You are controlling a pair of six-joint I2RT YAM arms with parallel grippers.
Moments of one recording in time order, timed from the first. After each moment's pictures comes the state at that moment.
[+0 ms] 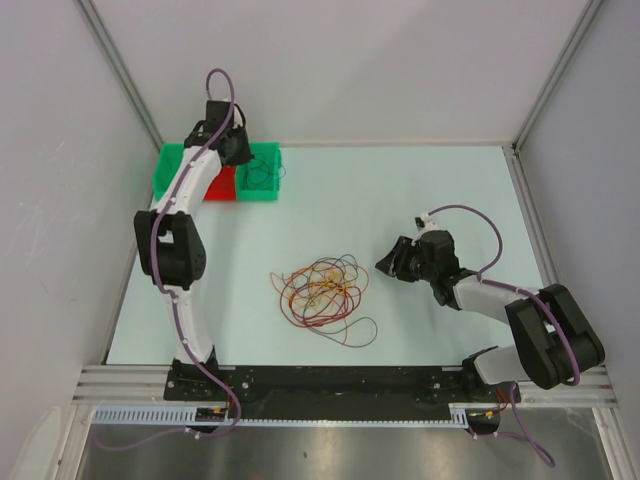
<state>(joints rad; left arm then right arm) -0.11 2.03 1.87 -0.60 -0.02 -0.30 0.40 1.38 0.48 0.32 -0.24 0.67</state>
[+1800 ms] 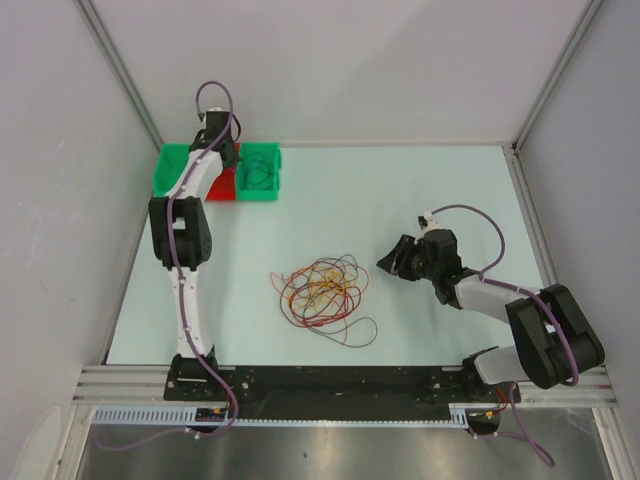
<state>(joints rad) -0.04 2.32 2.07 -0.48 -0.26 -0.31 0.38 1.38 0.48 0.33 -0.27 0.68</state>
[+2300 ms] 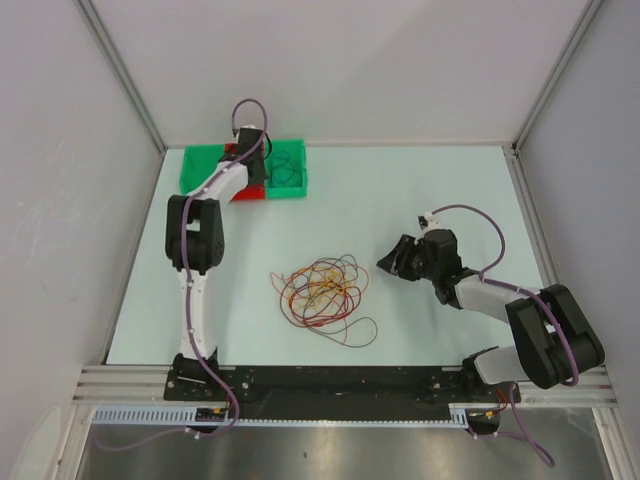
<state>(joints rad) -0.17 2.30 1.89 -0.40 -0.28 -0.31 0.38 1.38 0.48 0.33 -0.27 0.68</state>
